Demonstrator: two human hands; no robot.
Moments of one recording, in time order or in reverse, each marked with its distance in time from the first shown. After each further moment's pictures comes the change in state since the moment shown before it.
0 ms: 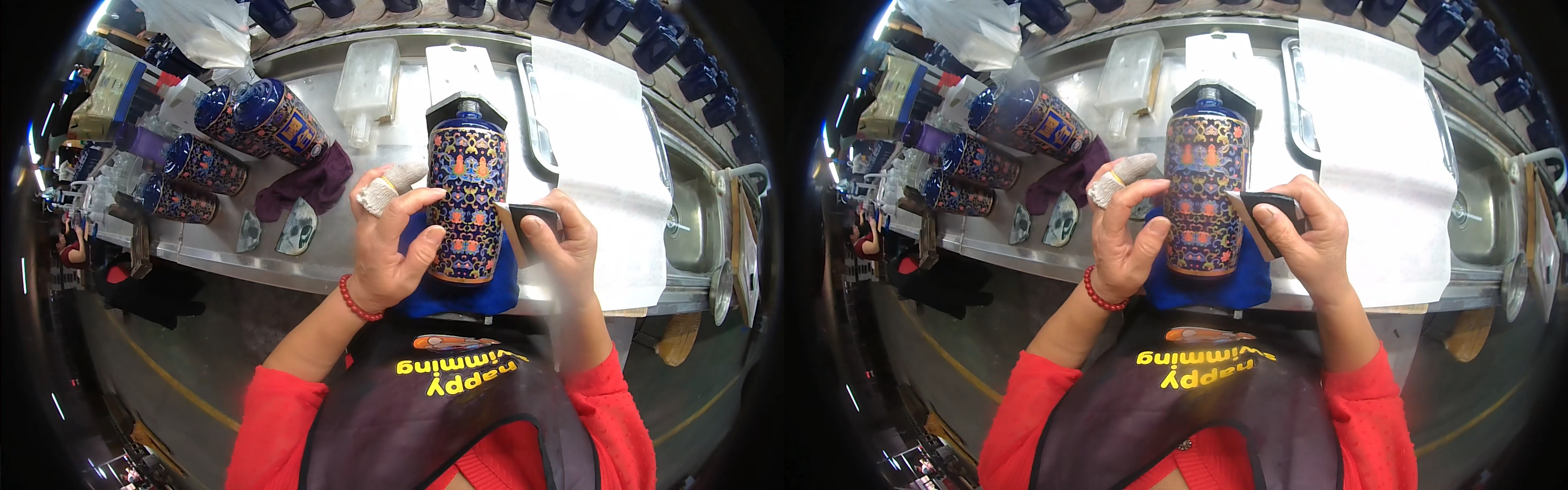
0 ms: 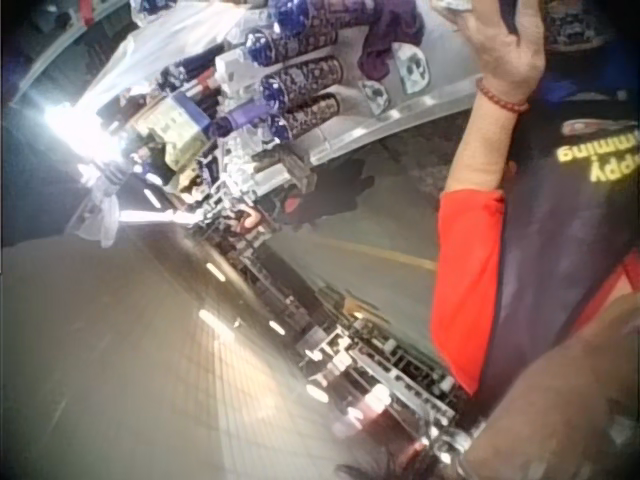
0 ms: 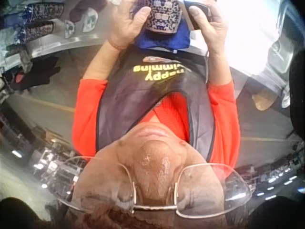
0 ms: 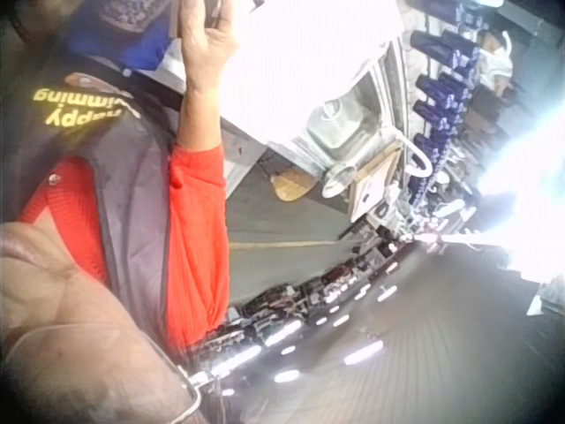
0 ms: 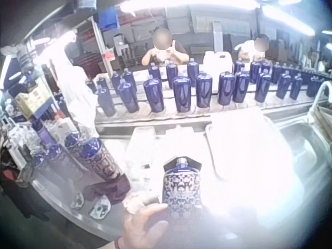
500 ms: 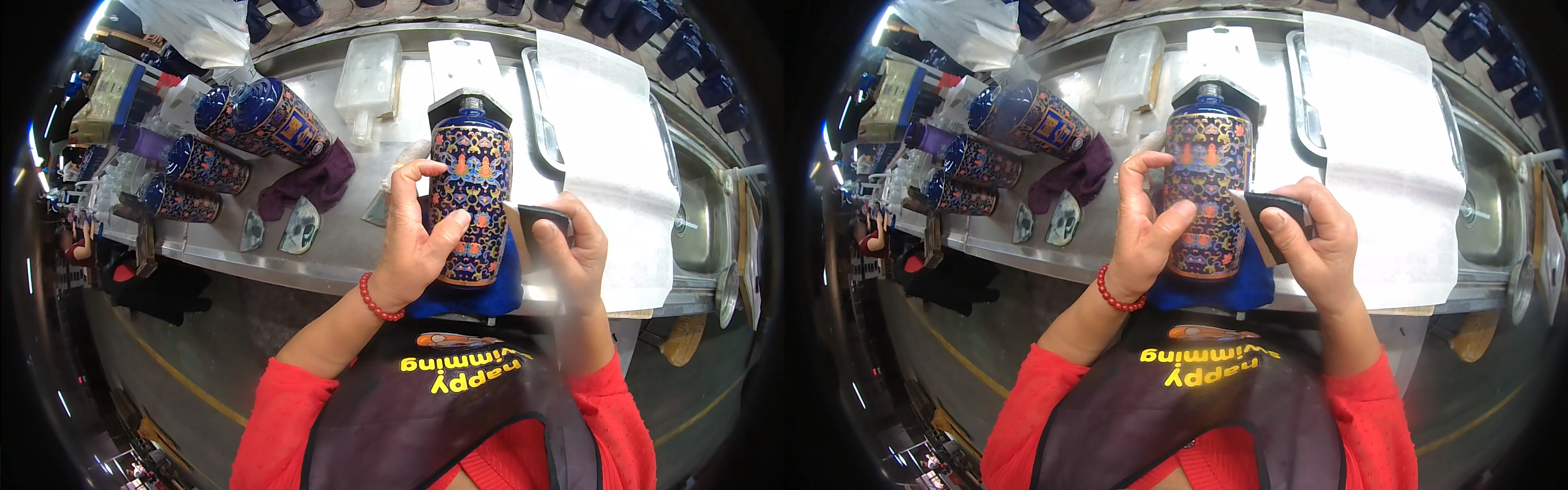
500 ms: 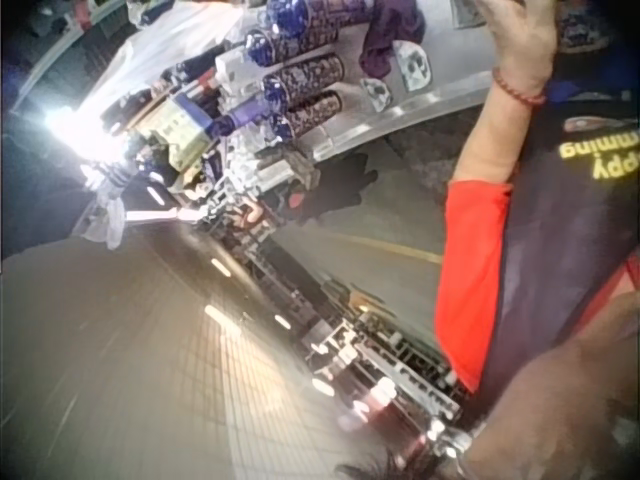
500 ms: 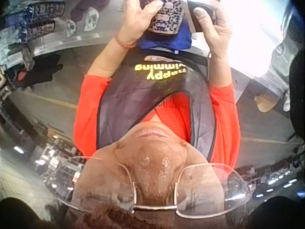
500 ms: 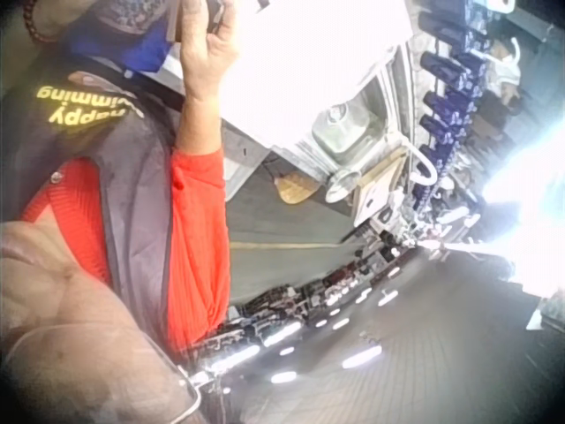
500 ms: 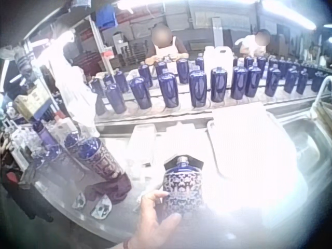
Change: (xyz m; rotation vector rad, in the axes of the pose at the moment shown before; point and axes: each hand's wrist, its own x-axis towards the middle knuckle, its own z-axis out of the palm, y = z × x) left_hand 0.003 0.006 0.033 -0.741 -0.021 -0.529; right_hand -0.001 -0.018 0.002 0.018 -0.016 -0.031
